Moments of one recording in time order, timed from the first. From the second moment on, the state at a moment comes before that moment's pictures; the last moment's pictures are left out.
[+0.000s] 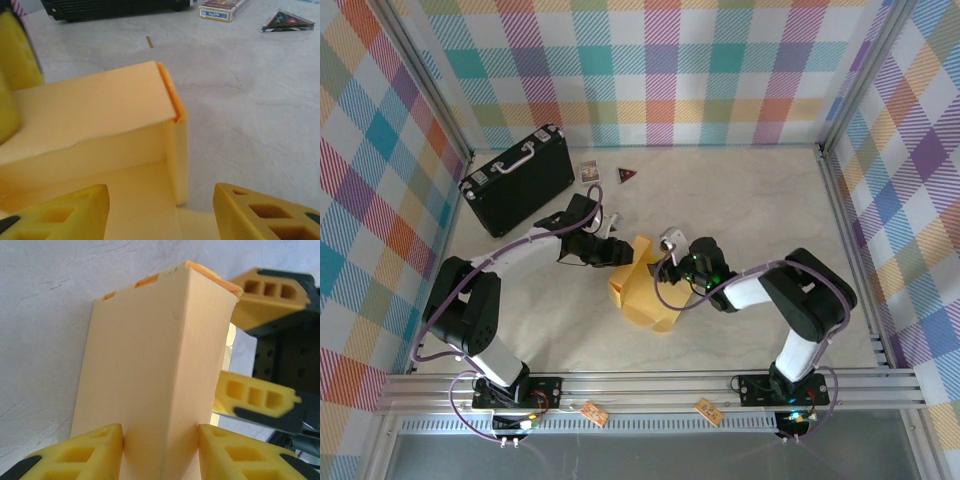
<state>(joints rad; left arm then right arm) -0.46 1.62 1.05 -0.49 0.54 -0.39 0.65 1.71 0.52 0.80 -0.23 0.02</state>
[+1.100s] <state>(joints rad) -0.45 1.62 1.05 -0.48 0.53 -0.39 1.13 1.93 0.55 1.10 0.11 0.07</state>
